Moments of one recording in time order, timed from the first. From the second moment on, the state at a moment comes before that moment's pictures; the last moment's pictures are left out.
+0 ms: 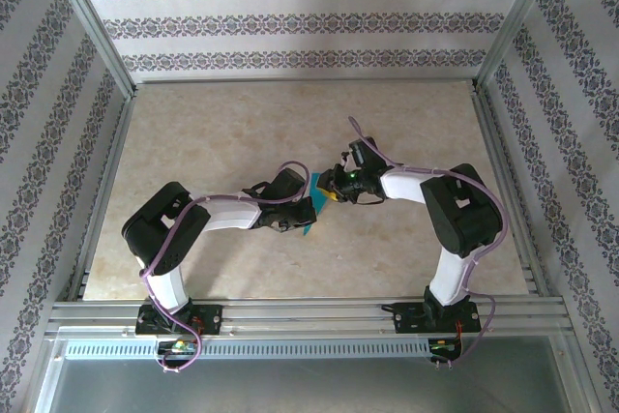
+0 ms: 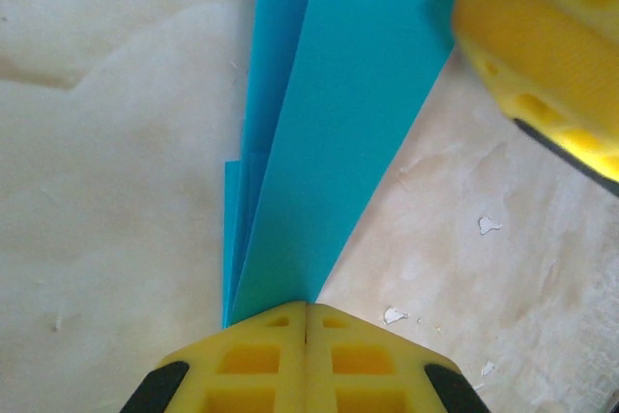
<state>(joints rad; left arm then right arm) -0.72 1.79 0.87 -0.03 0.26 -0.93 0.42 1.82 0.93 -0.02 -0.59 0.94</state>
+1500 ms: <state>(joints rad) -0.71 1.79 0.86 0.00 0.27 -0.94 0.36 2.02 1.22 -0.26 -0.66 0.52</state>
